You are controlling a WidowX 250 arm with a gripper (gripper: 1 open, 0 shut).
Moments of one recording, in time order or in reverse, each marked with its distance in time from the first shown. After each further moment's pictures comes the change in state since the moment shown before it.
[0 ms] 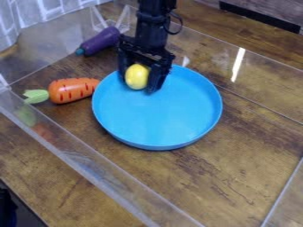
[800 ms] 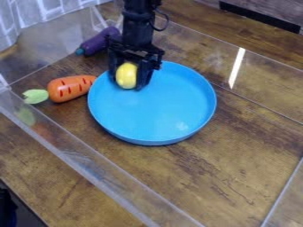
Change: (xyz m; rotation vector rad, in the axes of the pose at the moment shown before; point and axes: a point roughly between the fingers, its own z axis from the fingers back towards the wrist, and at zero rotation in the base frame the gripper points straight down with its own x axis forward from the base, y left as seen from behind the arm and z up) arm -0.014 0.017 -0.001 -0.017 0.018 0.152
